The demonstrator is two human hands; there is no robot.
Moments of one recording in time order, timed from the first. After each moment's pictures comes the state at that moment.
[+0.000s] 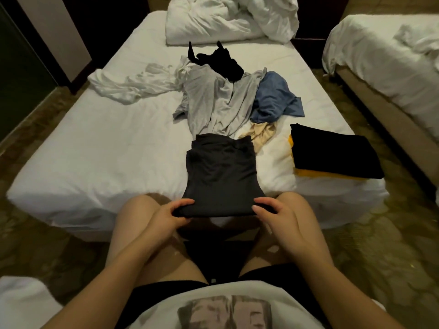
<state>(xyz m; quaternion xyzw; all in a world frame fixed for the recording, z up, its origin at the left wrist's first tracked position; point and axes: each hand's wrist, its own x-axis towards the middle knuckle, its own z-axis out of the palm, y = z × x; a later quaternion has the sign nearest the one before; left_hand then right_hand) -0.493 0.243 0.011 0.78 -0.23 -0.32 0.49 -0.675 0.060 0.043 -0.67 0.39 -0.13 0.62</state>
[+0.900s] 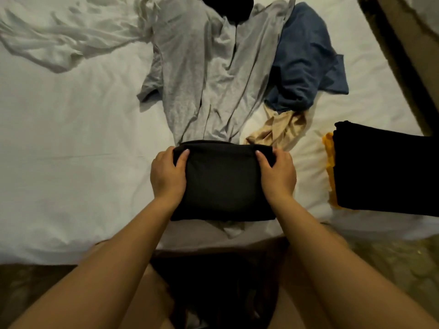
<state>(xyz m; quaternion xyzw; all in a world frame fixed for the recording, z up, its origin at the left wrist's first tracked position) -0.334 0.054 -0.056 0.91 -0.16 -0.11 0.38 -0.472 -0.101 -0.056 -0.76 0.54 -0.15 0.32</state>
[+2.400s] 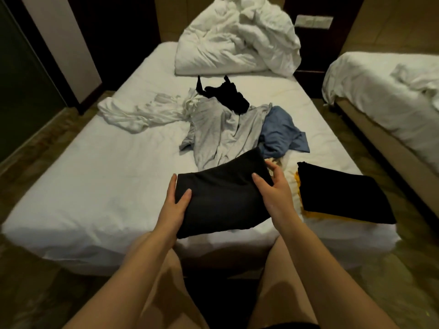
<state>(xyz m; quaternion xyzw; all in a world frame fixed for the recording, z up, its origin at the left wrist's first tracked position) -0.433 0.174 0.062 0.74 -0.12 -0.23 0.62 -0.555 0.004 0.102 -0.66 0.30 -0.31 0.61</state>
